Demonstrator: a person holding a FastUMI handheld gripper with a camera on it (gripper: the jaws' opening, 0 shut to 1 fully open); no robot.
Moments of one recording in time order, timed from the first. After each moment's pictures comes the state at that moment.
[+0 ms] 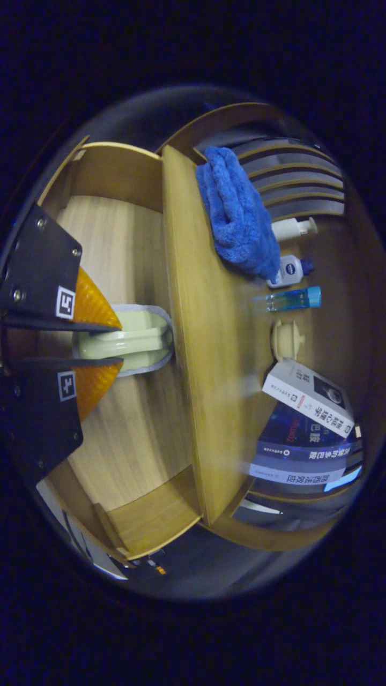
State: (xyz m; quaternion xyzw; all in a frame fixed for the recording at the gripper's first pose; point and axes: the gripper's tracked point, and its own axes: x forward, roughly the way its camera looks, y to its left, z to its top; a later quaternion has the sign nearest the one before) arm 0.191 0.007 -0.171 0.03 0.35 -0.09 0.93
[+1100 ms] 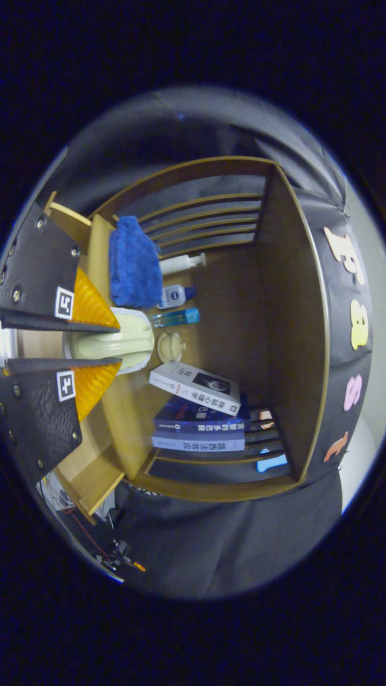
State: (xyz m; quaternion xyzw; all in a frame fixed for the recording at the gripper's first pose) arm 0.184 0.012 0.005 0.06 0.09 -0.08 0.99
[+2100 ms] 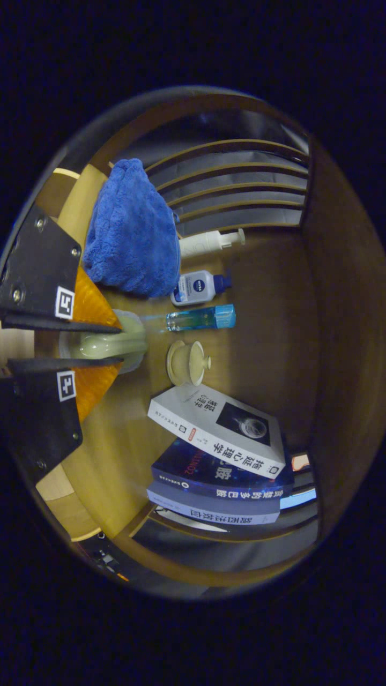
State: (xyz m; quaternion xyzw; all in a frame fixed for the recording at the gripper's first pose) arm 0.323 0.011 -0.069 0.03 0.17 -0.04 0.98
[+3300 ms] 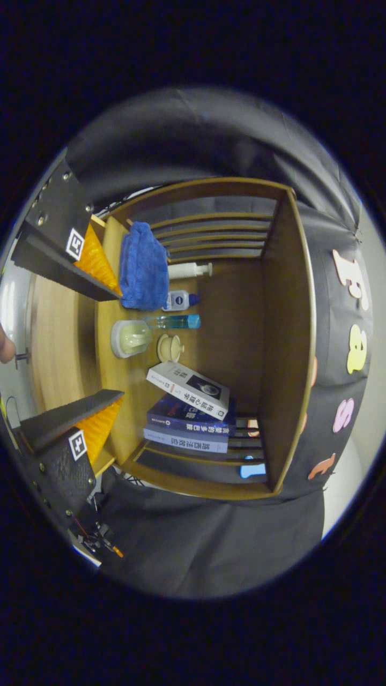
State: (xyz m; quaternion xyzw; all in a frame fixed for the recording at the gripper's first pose) arm 0.122 0.025 0.014 -0.01 0.10 -0.08 0.99
